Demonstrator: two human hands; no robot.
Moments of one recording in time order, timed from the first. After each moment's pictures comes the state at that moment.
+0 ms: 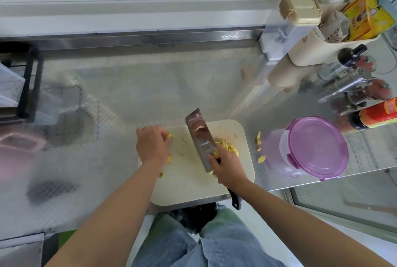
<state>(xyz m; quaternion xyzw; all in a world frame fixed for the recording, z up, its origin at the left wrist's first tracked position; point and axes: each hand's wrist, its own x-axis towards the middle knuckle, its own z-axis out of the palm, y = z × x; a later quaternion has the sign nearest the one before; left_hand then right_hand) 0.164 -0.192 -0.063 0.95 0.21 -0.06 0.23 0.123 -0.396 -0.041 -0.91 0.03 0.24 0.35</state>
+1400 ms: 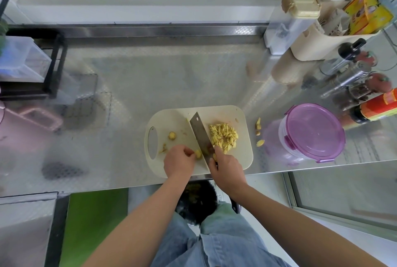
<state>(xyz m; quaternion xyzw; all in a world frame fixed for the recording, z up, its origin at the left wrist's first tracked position) 0.066 -0.259 -0.058 0.87 0.28 -0.18 0.35 0.055 -0.397 -0.042 -0.96 -0.06 0.20 0.21</state>
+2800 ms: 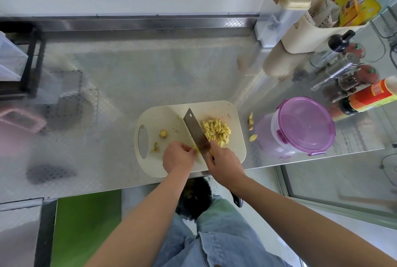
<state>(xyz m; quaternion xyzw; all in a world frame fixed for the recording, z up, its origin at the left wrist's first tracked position) 0.077 -0.277 -0.059 0.83 0.34 -0.20 0.40 0.065 -0.404 -0.032 -0.95 -0.05 0.23 0.20</state>
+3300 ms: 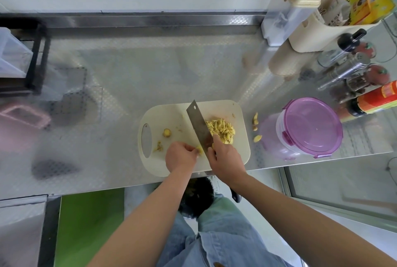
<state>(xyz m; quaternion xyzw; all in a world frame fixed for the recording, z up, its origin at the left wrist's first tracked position) 0.077 -0.274 -0.060 0.81 0.35 -0.21 0.42 0.074 -0.397 -0.033 -0.95 -0.05 0.21 0.22</state>
